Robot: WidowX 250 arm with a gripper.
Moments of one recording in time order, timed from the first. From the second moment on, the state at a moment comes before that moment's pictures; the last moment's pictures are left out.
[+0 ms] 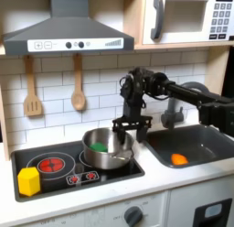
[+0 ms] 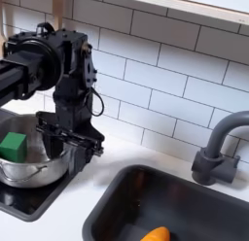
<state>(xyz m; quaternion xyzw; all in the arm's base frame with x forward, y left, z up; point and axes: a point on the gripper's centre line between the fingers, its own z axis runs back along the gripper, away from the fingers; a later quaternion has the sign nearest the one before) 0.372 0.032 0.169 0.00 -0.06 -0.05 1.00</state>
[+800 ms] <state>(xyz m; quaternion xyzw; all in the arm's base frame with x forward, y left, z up) 0.370 0.011 0.212 0.00 -0.10 -0.10 0.99</state>
